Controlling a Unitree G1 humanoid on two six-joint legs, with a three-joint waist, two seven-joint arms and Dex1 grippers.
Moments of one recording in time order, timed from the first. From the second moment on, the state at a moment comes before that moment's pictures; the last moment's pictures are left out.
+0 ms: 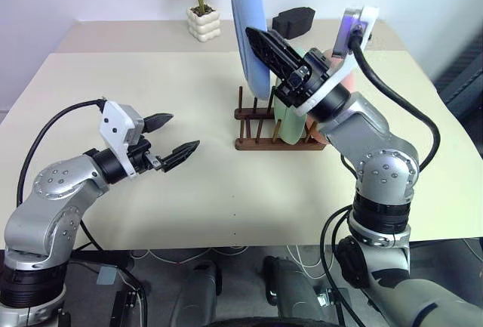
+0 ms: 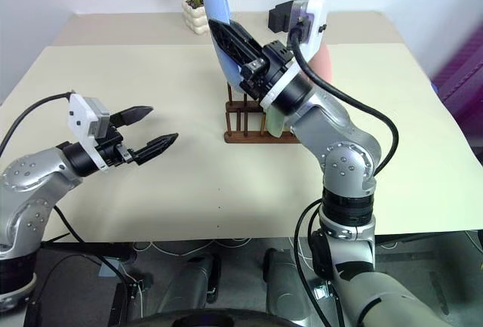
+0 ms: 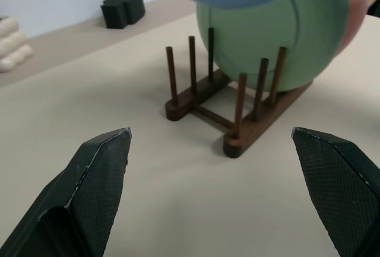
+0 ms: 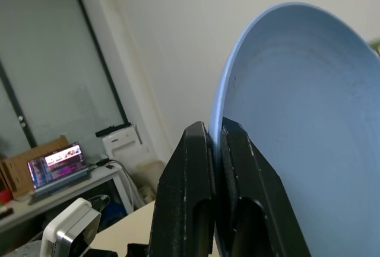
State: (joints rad) left arm -0.18 0.69 0.22 -0.47 -0.60 0.58 -0.69; right arm -0.70 -0.16 -0.13 -0.38 0.99 0.76 0.23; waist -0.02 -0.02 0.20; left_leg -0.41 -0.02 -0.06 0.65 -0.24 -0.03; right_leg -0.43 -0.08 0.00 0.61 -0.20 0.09
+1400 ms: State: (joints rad) left arm -0.15 0.67 0.20 -0.47 -0.58 0.54 -0.71; right arm -0.65 -0.11 -0.16 -0.26 1.24 0.83 -0.16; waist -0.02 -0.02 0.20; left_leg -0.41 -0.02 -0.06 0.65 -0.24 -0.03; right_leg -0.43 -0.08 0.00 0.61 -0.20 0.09
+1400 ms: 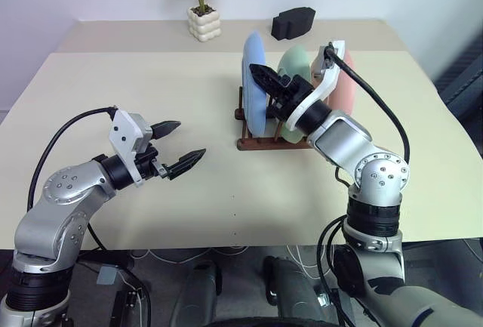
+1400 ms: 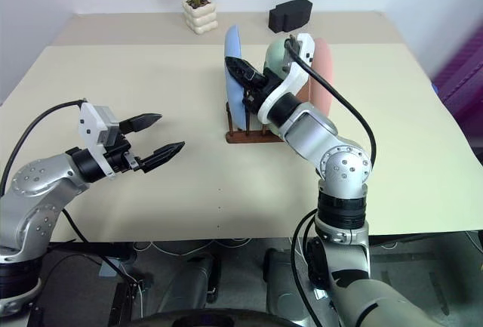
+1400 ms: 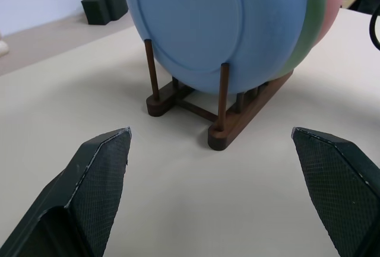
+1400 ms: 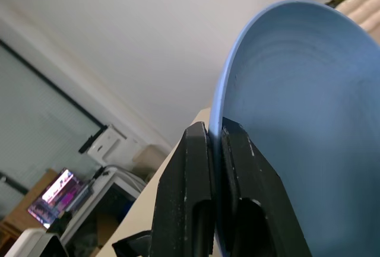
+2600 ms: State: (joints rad) left arm -0.15 0.66 0.19 -0.47 -0.57 0.53 -0.72; right arm -0.79 -0.41 -0.13 -0.31 0.99 0.76 0.20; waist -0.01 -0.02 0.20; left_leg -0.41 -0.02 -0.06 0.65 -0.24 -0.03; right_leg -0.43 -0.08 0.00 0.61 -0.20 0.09
